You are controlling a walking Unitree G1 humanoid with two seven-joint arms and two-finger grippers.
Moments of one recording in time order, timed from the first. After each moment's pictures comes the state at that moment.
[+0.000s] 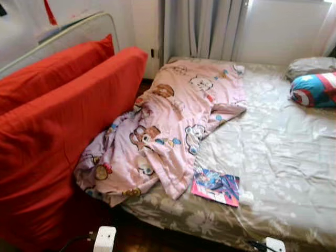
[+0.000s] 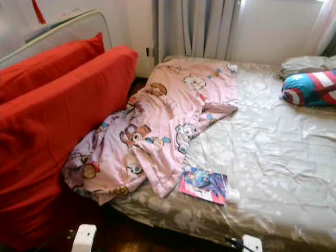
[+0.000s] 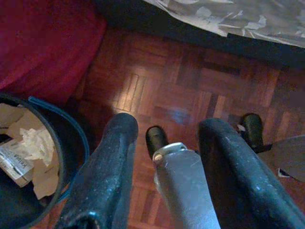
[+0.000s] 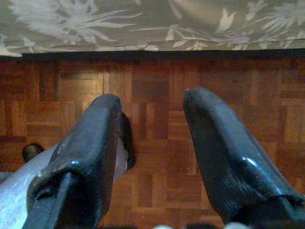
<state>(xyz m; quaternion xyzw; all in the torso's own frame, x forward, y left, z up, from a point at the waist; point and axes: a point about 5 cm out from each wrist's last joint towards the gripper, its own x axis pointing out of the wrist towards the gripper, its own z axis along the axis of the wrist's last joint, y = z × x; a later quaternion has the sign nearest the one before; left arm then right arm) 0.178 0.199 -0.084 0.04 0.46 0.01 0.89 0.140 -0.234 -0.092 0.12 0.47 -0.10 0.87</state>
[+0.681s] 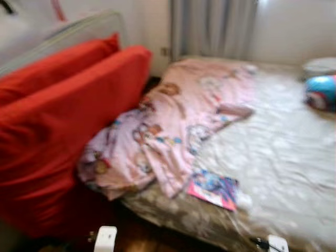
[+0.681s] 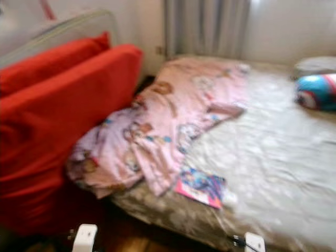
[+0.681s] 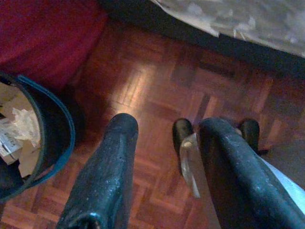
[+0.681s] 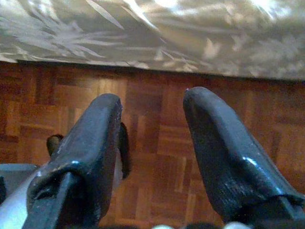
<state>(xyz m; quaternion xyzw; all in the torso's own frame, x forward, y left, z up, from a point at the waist) 0.182 0.195 -0.082 0.03 0.44 0.00 0.90 0.143 -0.239 -0.089 0.11 0.45 -0.10 0.88</state>
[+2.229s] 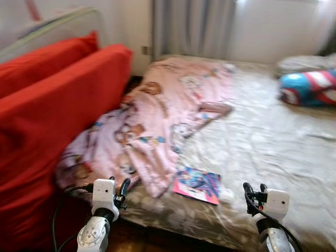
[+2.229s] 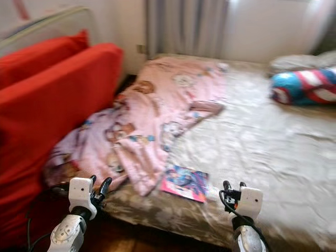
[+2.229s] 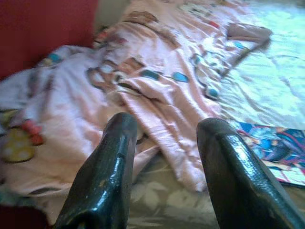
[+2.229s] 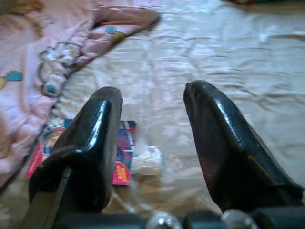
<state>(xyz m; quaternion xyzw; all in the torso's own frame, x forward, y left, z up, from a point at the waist) 0.252 0.185 0.022 0.02 0.07 -0.04 1.00 0.230 -0.208 0.003 0.06 0.10 -0.07 0.99</state>
